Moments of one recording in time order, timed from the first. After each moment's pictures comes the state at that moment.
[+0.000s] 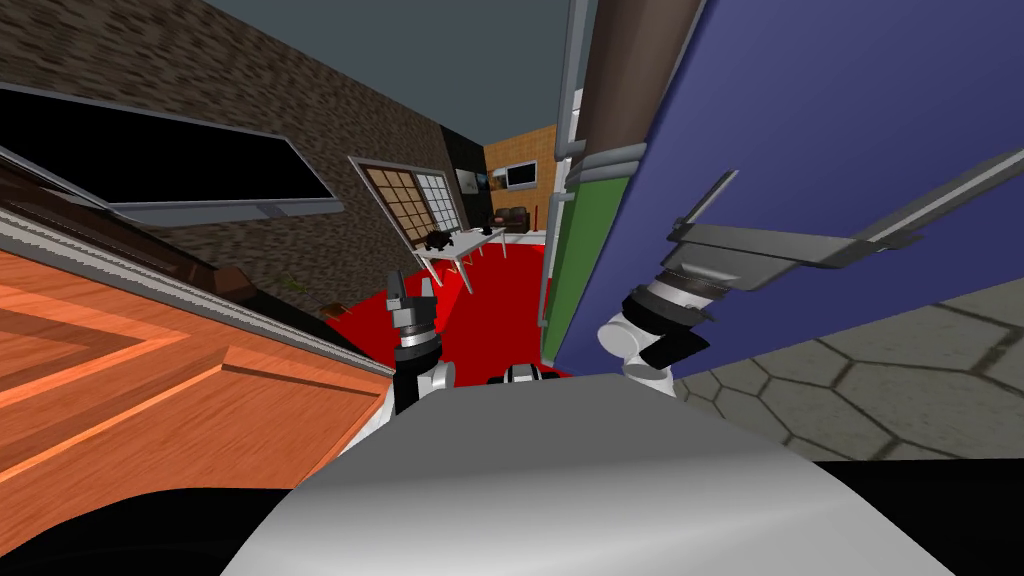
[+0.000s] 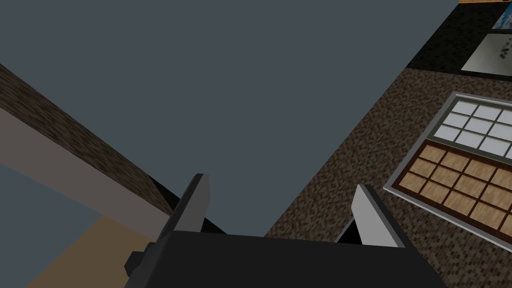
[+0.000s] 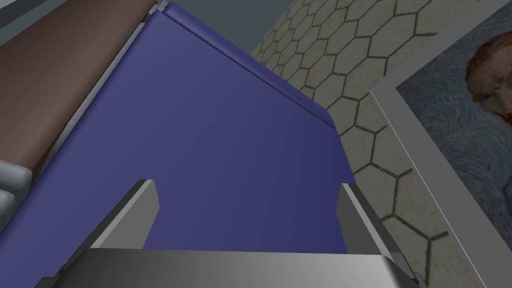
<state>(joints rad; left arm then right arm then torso) 0.46 -0.02 -0.03 -2.35 -0.10 -0.49 0.08 0.16 -0.18 0.01 -2.42 -0.63 -0.87 -0.10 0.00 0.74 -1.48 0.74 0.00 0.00</state>
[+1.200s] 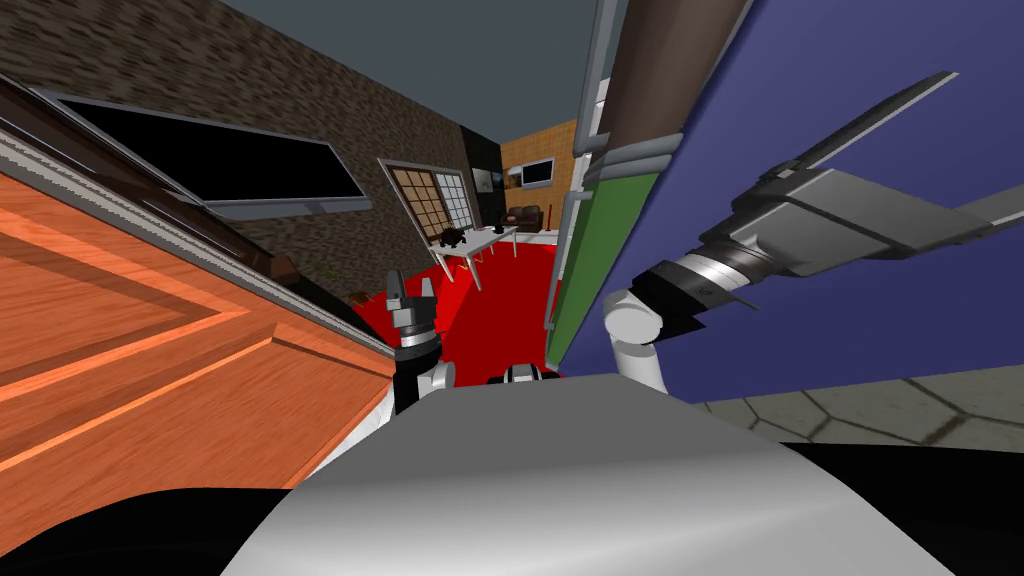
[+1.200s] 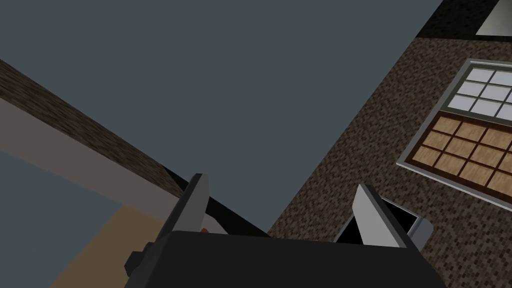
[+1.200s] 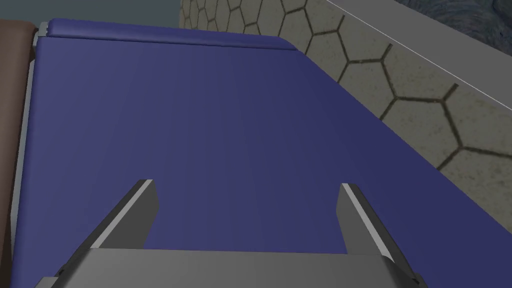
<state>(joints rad) 0.46 -0.02 -0.03 -2.35 -0.10 -0.49 0.08 -0.07 -0.19 0.04 -2.46 -0.97 -1.02 -0.09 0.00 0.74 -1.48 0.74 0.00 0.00</state>
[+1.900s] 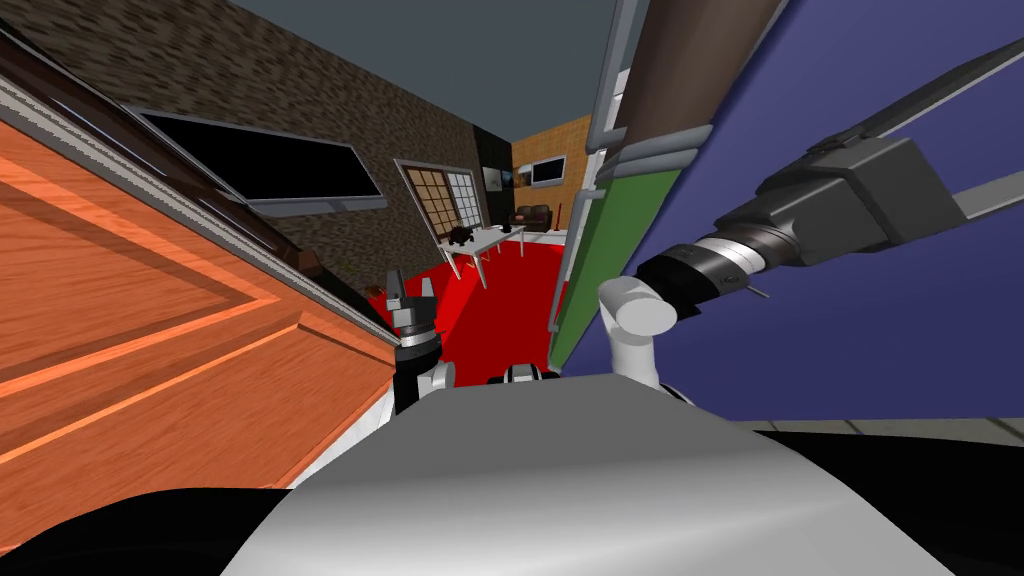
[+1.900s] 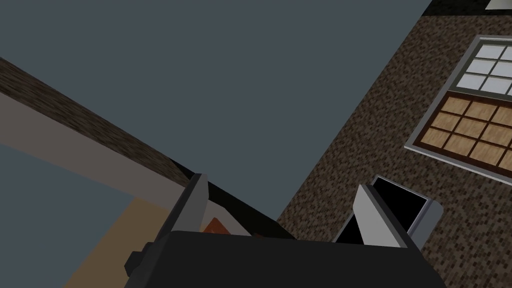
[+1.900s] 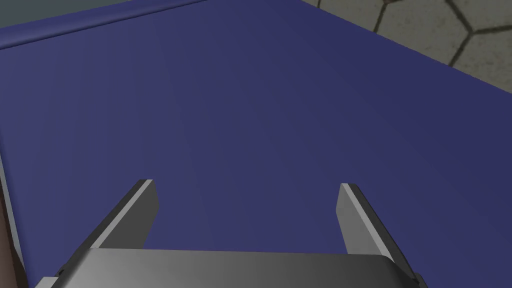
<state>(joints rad) 0.46 -0.02 -0.03 -2.35 -0.10 -0.49 0.08 -0.21 -0.20 0.04 -2.48 -1.17 -1.12 -0.07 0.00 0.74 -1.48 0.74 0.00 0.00</state>
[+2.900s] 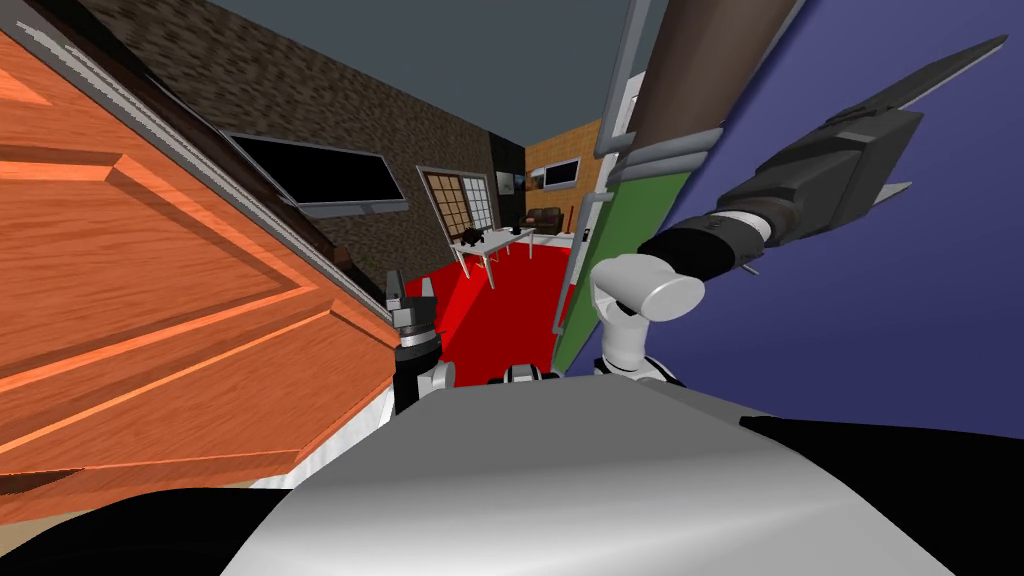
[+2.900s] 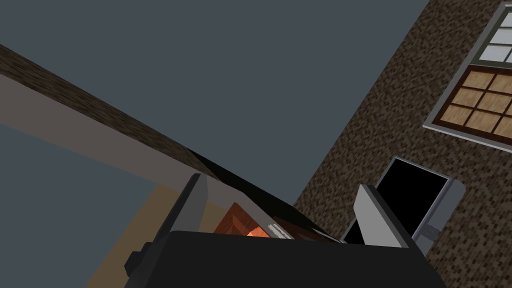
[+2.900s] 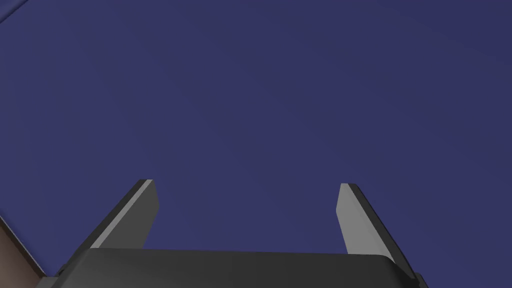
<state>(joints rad) 0.46 -0.02 -0.03 -2.35 -0.10 -0.49 0.08 -0.42 -0.20 0.05 -2.48 -1.46 -1.25 -0.04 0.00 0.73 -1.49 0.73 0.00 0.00</state>
